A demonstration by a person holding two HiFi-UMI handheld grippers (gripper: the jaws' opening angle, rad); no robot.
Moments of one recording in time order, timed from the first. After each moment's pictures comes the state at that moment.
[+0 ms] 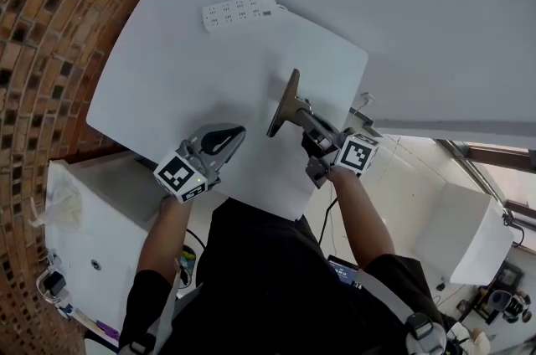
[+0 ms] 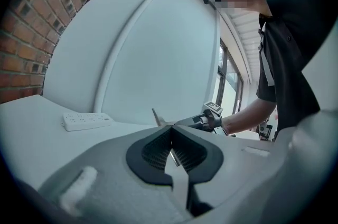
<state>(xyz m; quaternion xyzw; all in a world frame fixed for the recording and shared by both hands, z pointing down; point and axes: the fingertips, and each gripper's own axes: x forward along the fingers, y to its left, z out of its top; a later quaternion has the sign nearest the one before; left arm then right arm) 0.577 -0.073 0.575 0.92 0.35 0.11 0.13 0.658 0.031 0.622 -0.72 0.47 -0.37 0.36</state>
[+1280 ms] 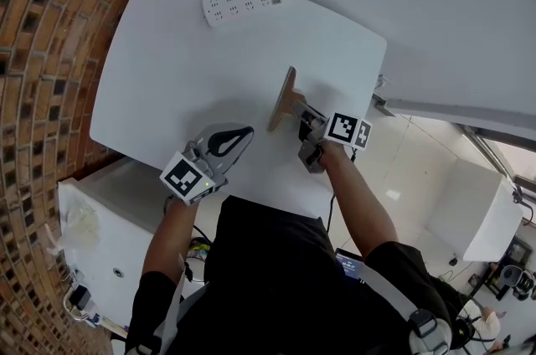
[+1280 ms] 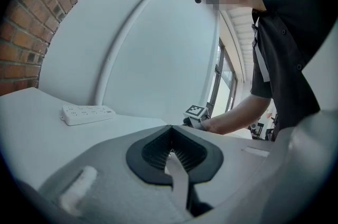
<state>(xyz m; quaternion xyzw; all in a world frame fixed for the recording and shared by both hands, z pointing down) 0.585 -0.100 0.606 0.90 0.39 0.13 0.13 0.665 -0.005 0.741 -0.72 0.28 -0.52 0.37</state>
